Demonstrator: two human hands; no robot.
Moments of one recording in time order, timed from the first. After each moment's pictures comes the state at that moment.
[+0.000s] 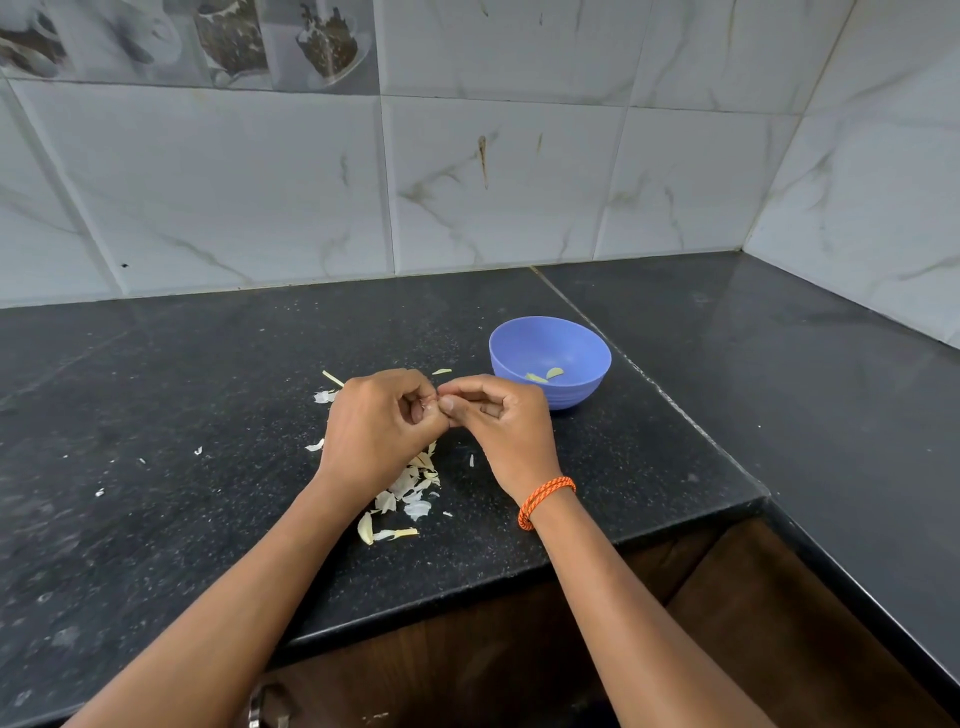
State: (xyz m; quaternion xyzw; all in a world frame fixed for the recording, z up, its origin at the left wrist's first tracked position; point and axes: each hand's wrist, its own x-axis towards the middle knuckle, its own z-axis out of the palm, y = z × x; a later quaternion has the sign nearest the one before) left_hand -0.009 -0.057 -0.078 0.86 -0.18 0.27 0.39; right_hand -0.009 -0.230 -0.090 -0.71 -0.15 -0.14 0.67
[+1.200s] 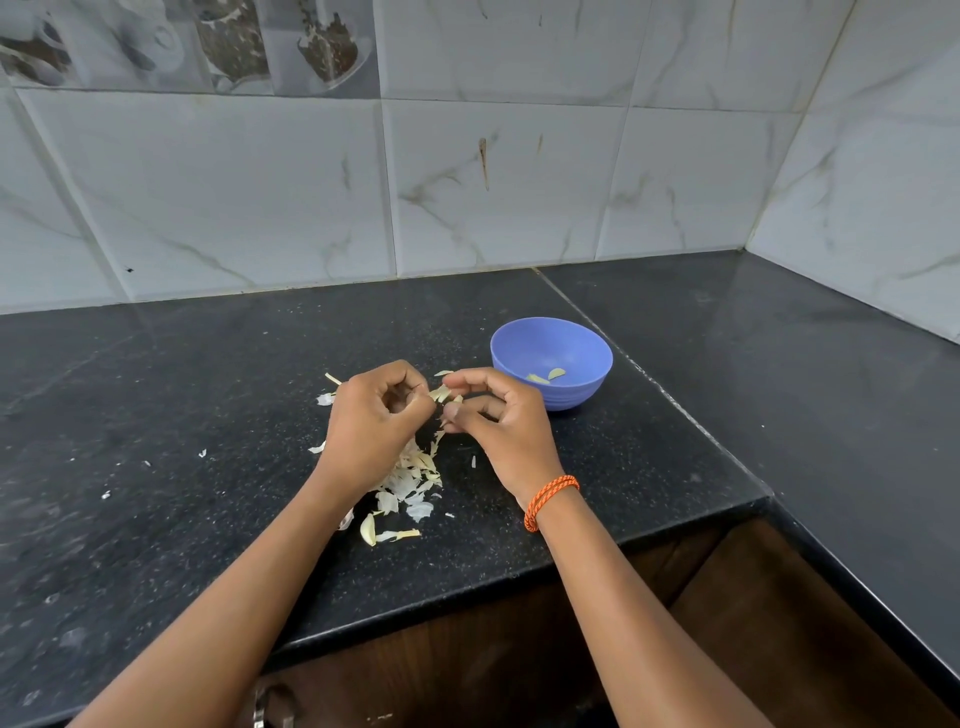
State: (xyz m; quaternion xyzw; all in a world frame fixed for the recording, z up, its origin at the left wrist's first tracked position) left_hand -0.003 -0.053 -0.079 0.82 -0.14 0.18 0.53; right_hand -0.010 -0.231 -0.087 -0.71 -0.12 -0.09 0.69
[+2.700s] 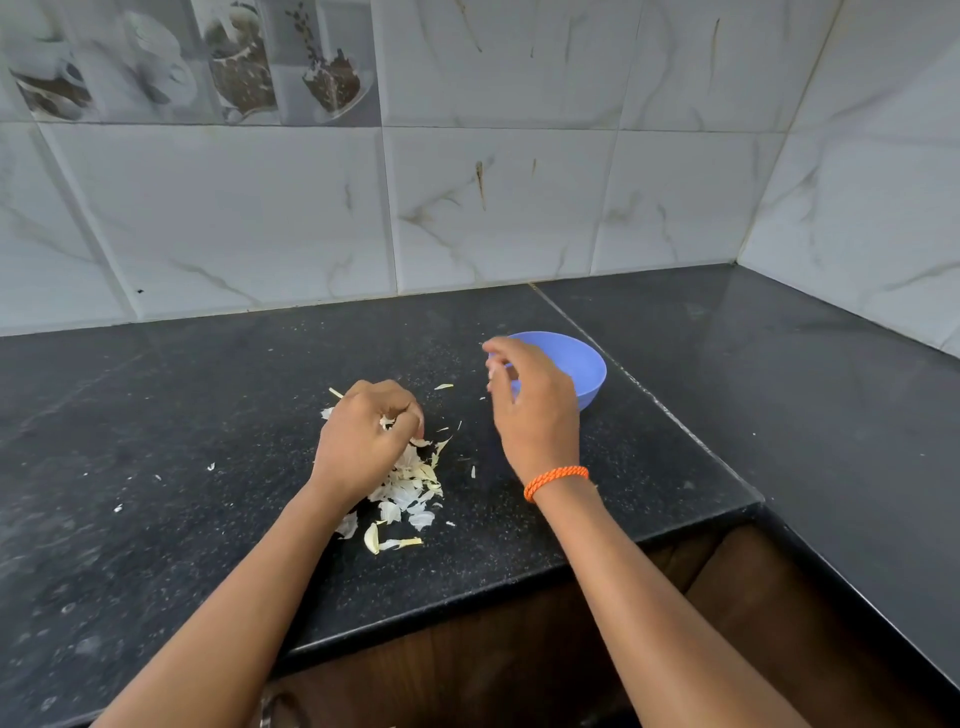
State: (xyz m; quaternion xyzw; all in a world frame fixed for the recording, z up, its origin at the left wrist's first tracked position) left_hand 0.004 -0.037 -0.088 0.89 -0.14 0.18 0.40; right_hand 0.002 -0.245 -0.064 -0.83 -0.11 -0.37 0.40
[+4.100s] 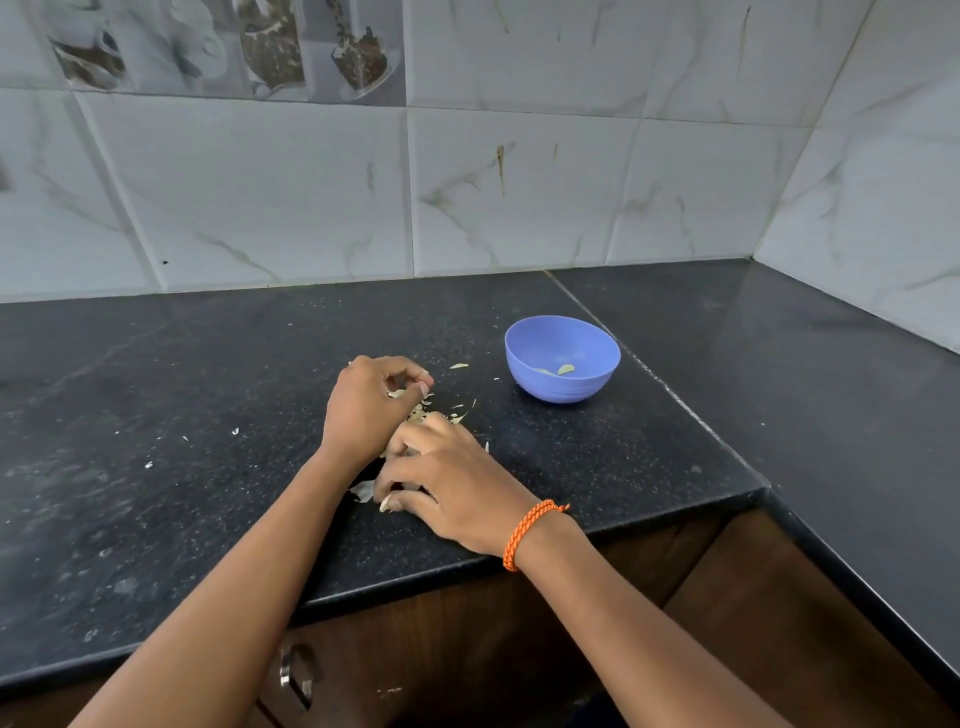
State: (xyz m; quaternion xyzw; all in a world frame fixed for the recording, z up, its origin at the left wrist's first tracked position) left_hand 0.013 -0.024 -0.093 0.87 -0.10 0.21 0.43; right_hand -0.058 -0.192 -0.092 -0.86 -0.44 -0.12 0.23
